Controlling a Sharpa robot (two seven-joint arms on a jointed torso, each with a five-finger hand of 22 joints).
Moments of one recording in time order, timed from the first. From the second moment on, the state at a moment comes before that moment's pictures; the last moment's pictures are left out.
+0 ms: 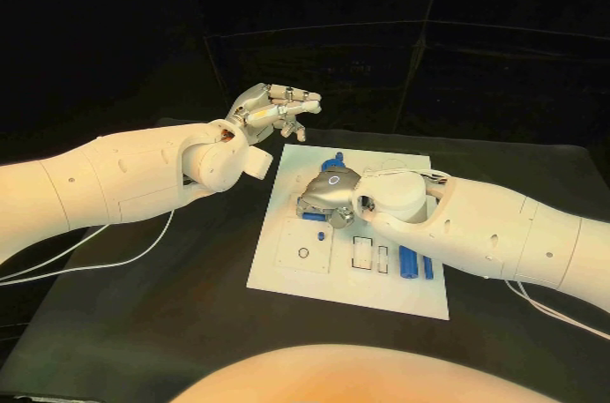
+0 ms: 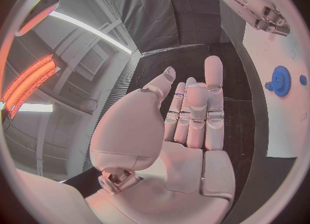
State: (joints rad) left arm 1.26 -0.78 -0.10 1.33 -0.02 -0.10 0.46; left_hand 1.32 -0.05 0.24 -0.05 0.05 1.03 0.18 0.11 0.07 1.09 0.11 0.21 0.09 1.29 0.02 1.12 0.59 0.17 1.28 0.11 0.56 0.68; right arm 1.18 -0.37 -0.11 1.30 -2.03 -0.02 0.07; right_hand 1.41 -0.10 0.51 -0.25 0.05 0.81 0.01 0.08 0.07 1.06 -0.02 1.19 0.96 1.46 -0.07 1.48 1.31 0.07 1.32 0.04 1.39 1.31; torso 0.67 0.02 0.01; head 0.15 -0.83
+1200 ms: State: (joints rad) left arm 1.26 -0.78 -0.10 1.33 -0.02 -0.10 0.45; left_hand 1.32 -0.05 0.24 -0.05 0.05 1.03 0.18 0.11 0.07 1.09 0.11 0.21 0.09 1.29 0.02 1.12 0.59 0.17 1.28 0.11 0.56 0.68; right arm 1.18 -0.38 -0.11 1.30 -2.03 -0.04 0.08; right_hand 1.39 -0.09 0.49 -0.26 0.05 0.90 0.04 0.12 0.07 1.09 -0.01 1.22 0.99 1.46 -0.07 1.49 1.31 0.07 1.34 0.04 1.40 1.31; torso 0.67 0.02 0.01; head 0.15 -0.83
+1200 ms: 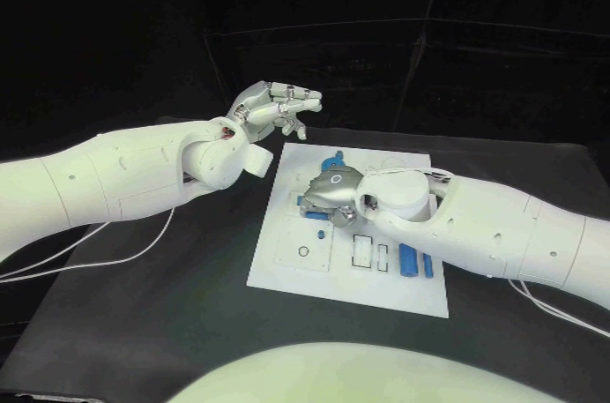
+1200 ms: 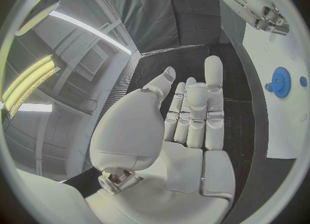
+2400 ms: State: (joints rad) left arm 1.26 -0.80 -0.12 1.33 -0.02 -0.10 0.45; left_hand 1.32 -0.06 0.22 -0.05 0.05 1.02 0.18 0.11 0.07 1.08 0.11 0.22 0.09 1.29 0.02 1.11 0.57 0.17 1.28 0.11 0.55 0.67; right arm 1.18 -0.51 -0.11 1.44 -1.94 -0.24 0.10; right_hand 1.36 -0.08 0.47 -0.24 0.05 0.91 0.03 0.13 0.08 1.11 0.00 1.23 1.00 1.47 -0.07 1.49 1.31 0.07 1.35 0.05 1.40 1.31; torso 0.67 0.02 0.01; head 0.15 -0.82
